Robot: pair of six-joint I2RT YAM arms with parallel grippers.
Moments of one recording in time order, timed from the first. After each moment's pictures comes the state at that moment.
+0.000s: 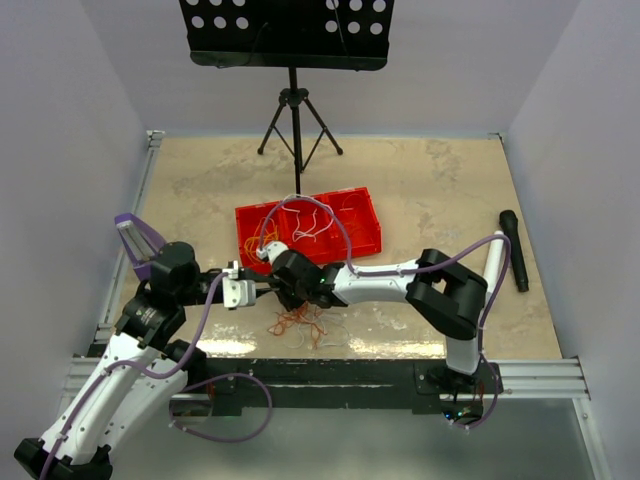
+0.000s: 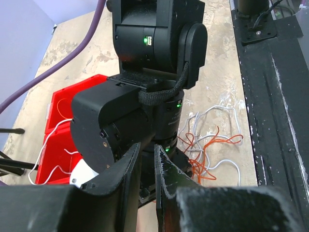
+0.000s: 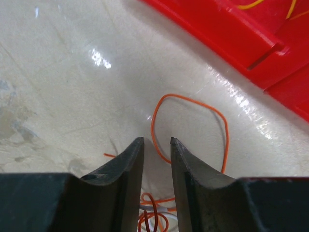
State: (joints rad) left arm -0.44 0.56 0.64 -0.42 0.91 0.66; right arm 1.13 1.89 1.14 -0.09 0.11 0.33
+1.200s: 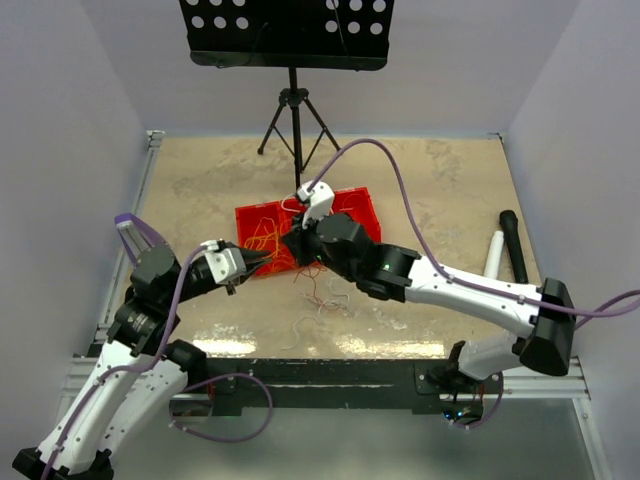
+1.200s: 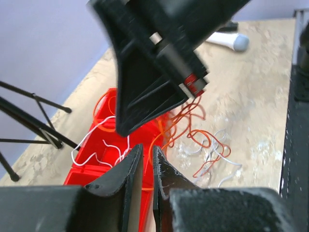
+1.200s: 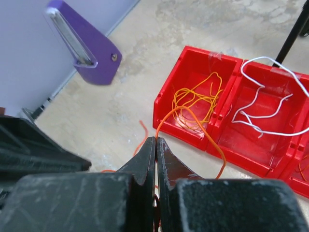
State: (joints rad) left arm -0.43 0.53 0.68 -0.24 0.68 0.35; right arm 1.13 1.42 1.21 -0.11 0.32 0.40
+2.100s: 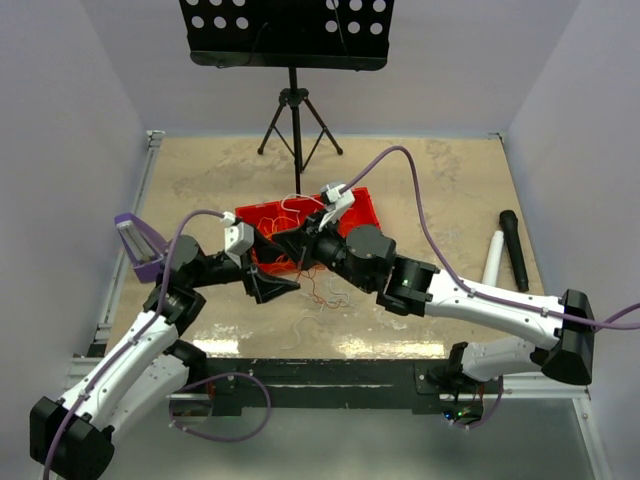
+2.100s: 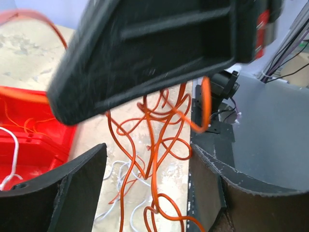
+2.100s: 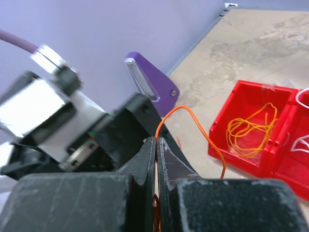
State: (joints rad) left arm -0.43 0.74 0.51 0.28 0.96 -0.23; right arm 1.17 1.26 1.08 0.14 0.29 0.53
